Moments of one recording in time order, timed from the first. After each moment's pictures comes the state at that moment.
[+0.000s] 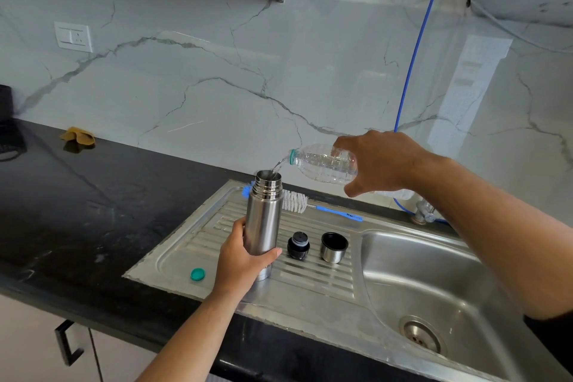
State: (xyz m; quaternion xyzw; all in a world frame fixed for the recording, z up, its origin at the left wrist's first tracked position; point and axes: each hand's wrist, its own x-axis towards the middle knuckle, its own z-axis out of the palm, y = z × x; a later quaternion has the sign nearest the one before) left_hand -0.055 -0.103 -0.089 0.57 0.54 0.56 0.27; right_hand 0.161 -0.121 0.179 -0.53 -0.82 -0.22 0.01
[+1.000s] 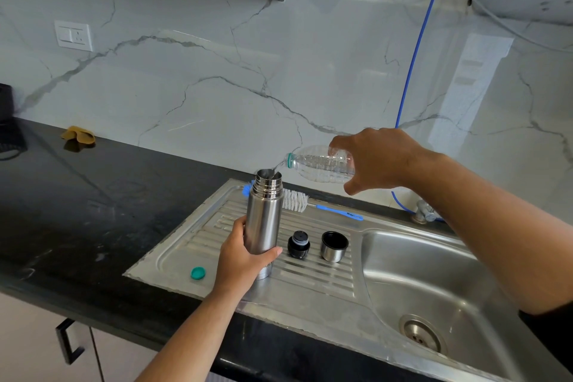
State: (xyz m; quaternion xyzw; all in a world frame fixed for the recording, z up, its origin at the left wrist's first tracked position) left_hand -0.056 -0.104 -0.089 0.57 0.54 0.56 0.27; right_hand 0.156 -0.122 0.180 -0.53 -0.81 -0.25 -0.02
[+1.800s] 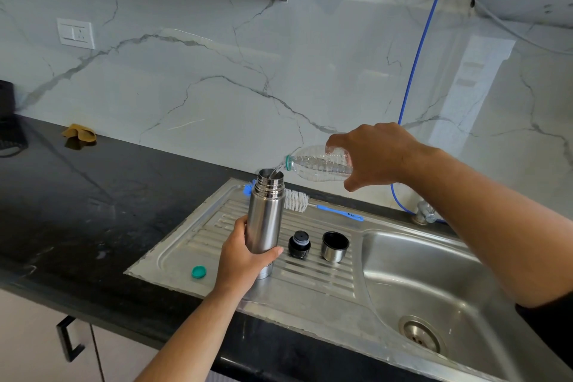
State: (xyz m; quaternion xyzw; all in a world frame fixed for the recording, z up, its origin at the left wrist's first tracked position) left_hand -0.056 -0.106 -0.088 0.57 0.54 0.56 0.27; right_hand 0.148 -0.119 0.185 -0.53 -0.80 -0.27 -0.04
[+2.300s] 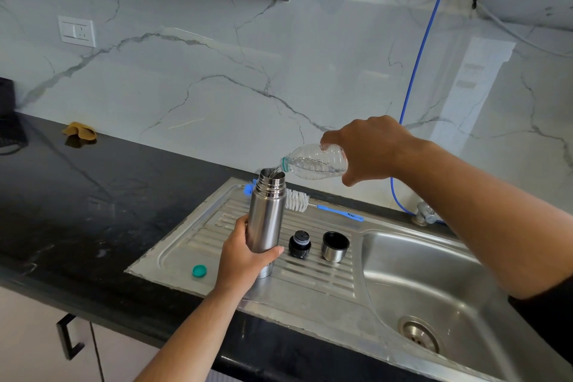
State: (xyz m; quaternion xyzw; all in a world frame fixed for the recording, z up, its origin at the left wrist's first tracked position) left_hand -0.057 -0.105 -0.087 0.57 0.55 0.55 0.26; right_hand 0.133 -0.122 0.191 -0.53 -0.79 -0.31 -0.07
